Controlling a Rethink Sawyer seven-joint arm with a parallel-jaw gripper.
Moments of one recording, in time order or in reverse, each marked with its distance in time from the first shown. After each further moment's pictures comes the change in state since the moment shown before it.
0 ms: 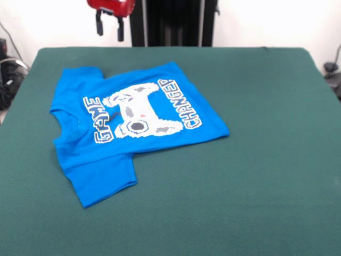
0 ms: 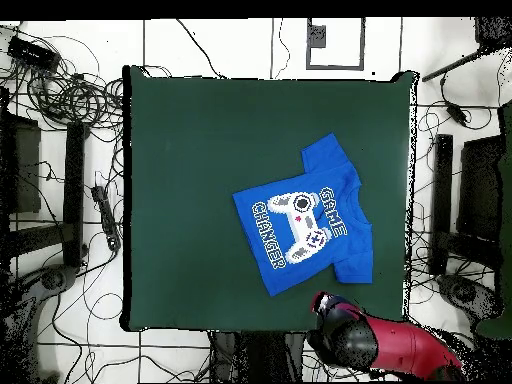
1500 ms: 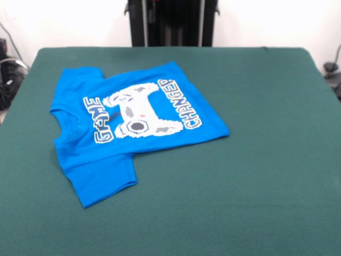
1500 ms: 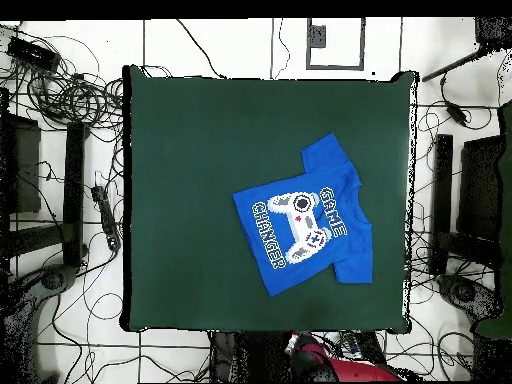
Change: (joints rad) arm 0.092 0.015 -0.125 0.201 0.003 -0.153 0.000
